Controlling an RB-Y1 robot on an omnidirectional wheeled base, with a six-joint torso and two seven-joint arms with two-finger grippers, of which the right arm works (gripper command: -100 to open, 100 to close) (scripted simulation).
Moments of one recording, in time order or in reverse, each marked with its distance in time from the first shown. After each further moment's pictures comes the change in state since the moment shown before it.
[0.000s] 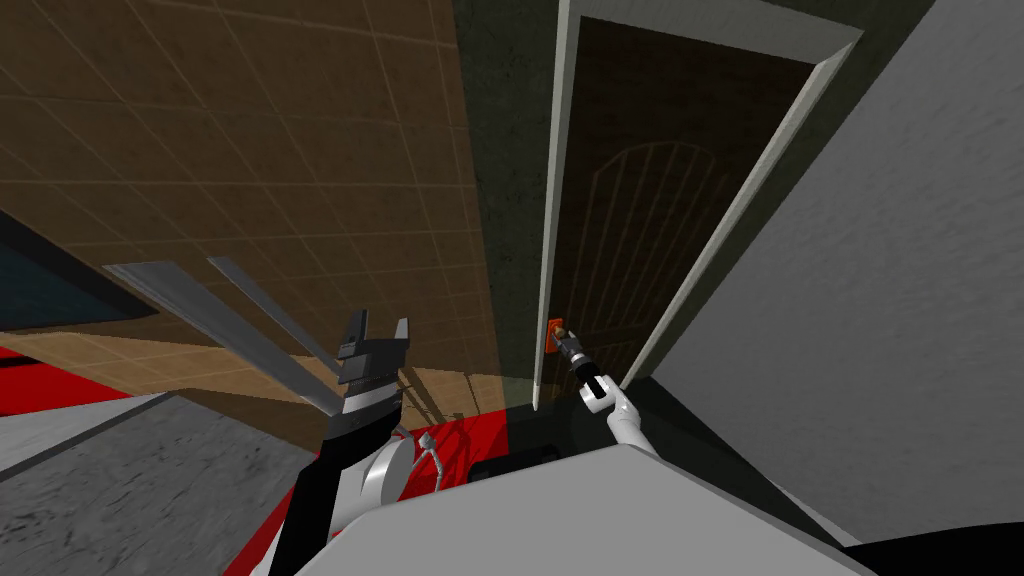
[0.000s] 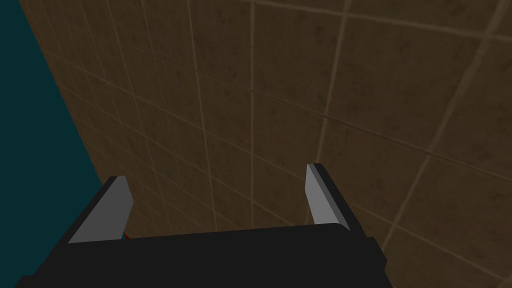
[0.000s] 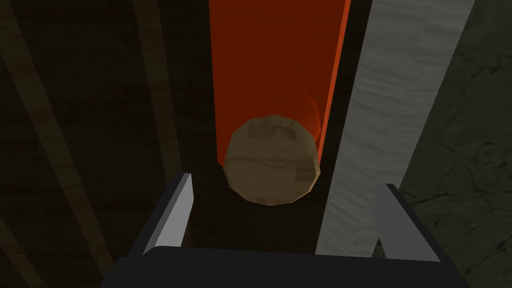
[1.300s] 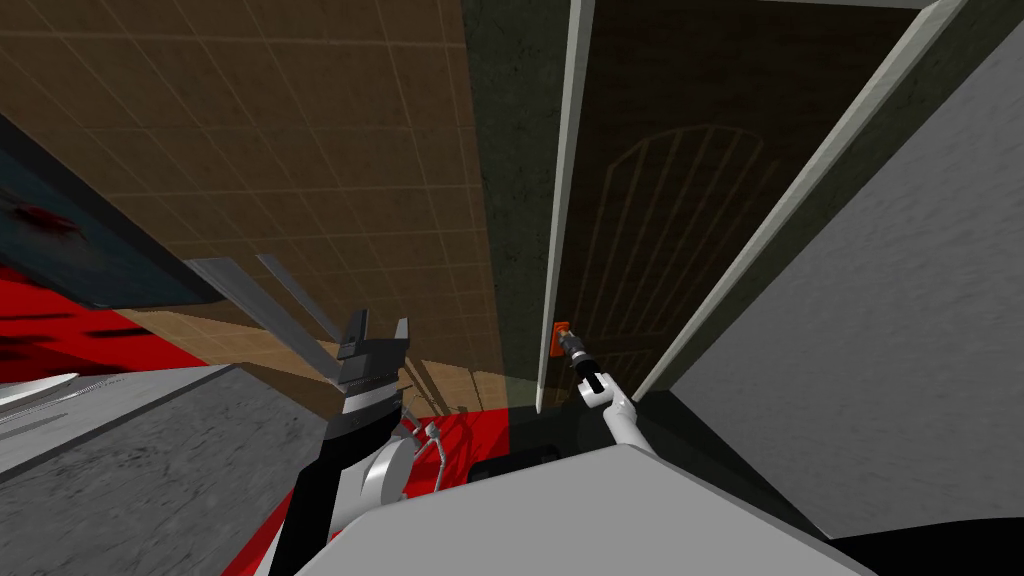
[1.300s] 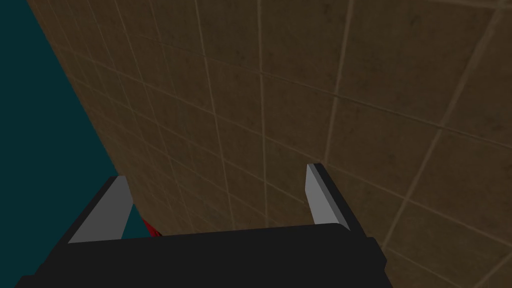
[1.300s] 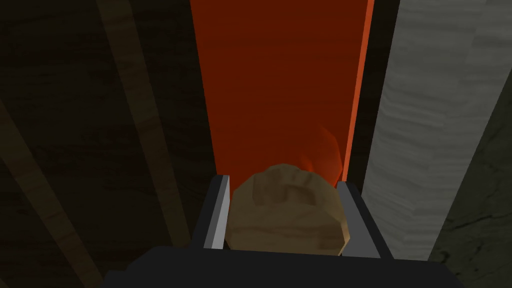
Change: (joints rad) arm -0.049 0.028 -0.071 0.047 -0.027 0.025 -0.010
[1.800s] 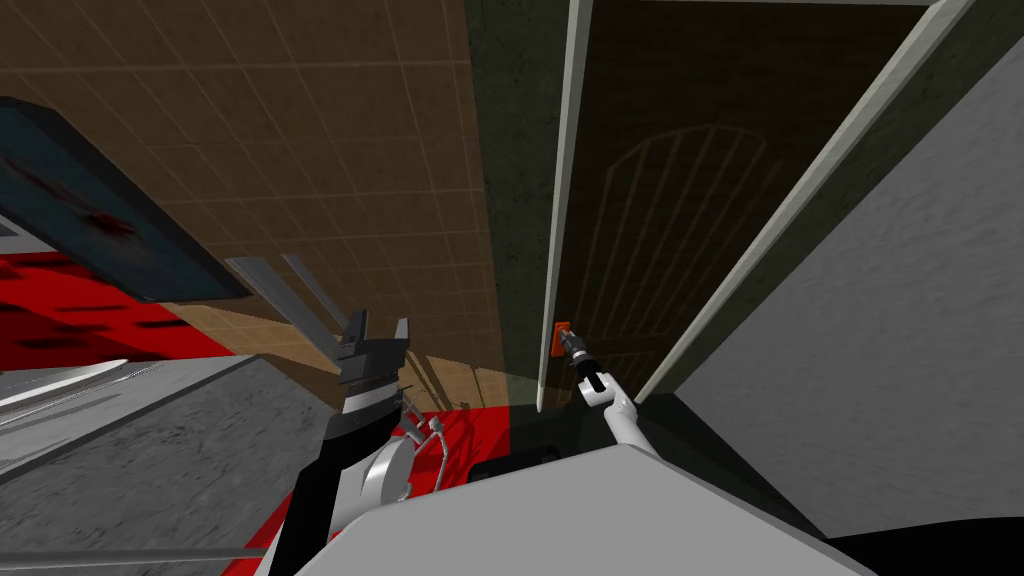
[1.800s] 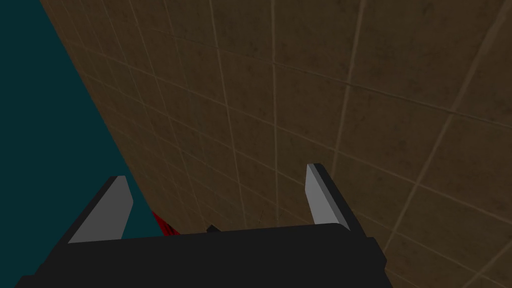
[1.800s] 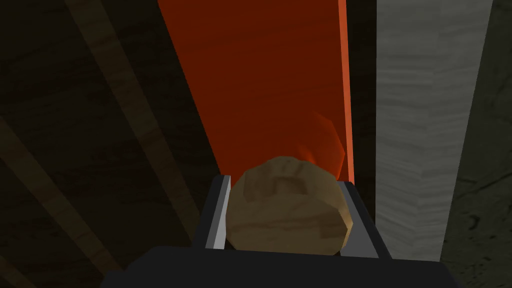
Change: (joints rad) arm -0.006 -0.006 -0.006 0.008 -0.047 0.000 -0.129
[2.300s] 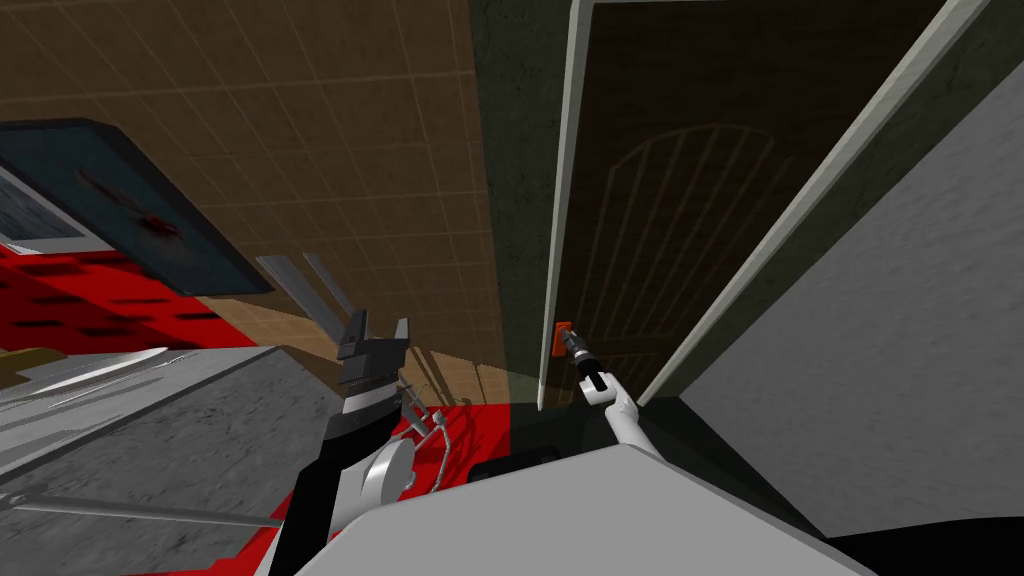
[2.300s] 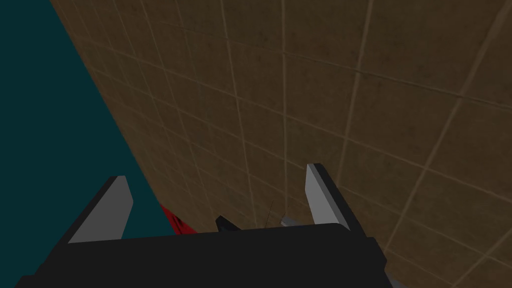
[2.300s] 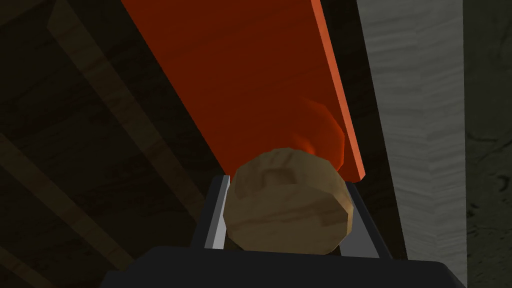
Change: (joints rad) arm -0.003 -0.010 -0.004 0.002 -0.054 0.005 -0.132
